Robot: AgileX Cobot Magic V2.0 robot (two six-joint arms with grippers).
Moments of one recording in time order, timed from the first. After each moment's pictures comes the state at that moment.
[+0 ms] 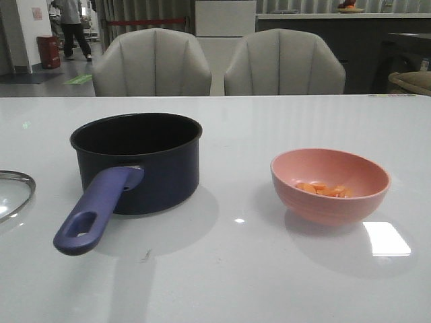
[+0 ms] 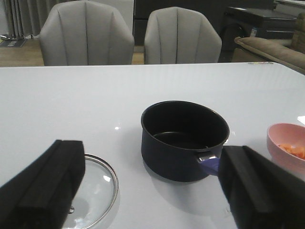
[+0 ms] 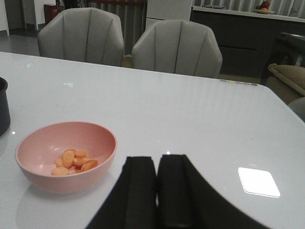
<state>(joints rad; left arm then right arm) -0.29 0.10 -0.35 -0.05 0.47 -0.06 0.12 -0.01 0.03 0.02 0.07 -0.05</state>
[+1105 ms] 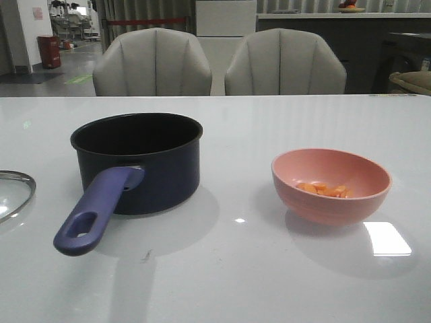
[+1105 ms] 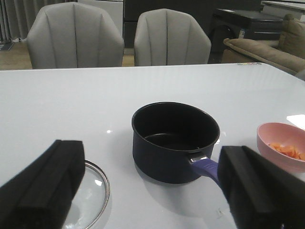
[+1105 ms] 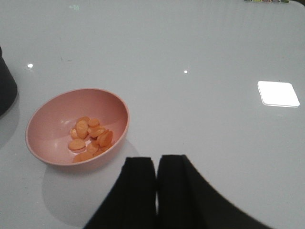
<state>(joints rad) -0.32 0.10 -0.35 -0.05 0.45 -0.06 0.12 0.52 -0.30 0.13 0.22 -0.05</state>
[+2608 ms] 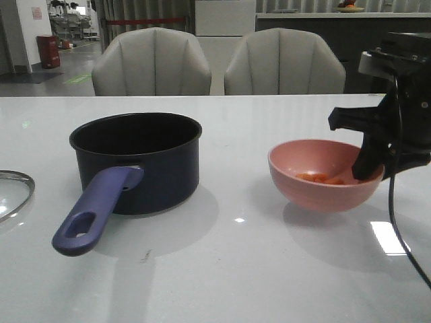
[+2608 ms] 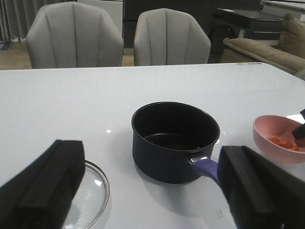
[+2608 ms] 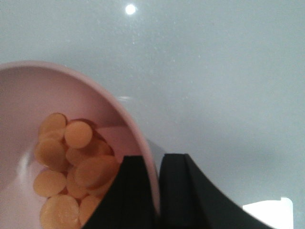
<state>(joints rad) -0.32 0.10 -0.35 -0.05 0.45 -0.06 0.17 1.71 -0.97 0.39 0.33 -0.05</state>
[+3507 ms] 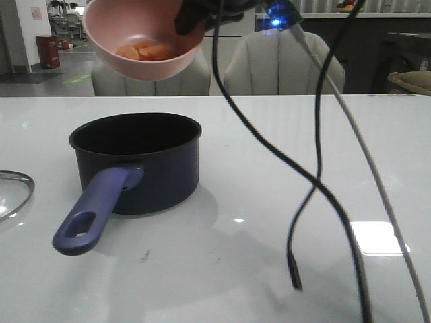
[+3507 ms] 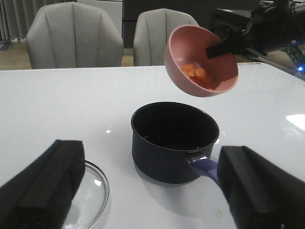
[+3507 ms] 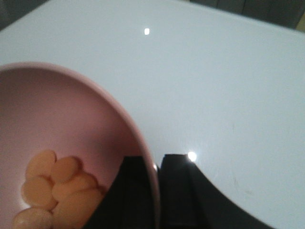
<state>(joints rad) -0.32 0.10 -0.35 -0.05 0.45 -0.06 0.60 1.81 -1.46 0.26 0.09 -0.15</state>
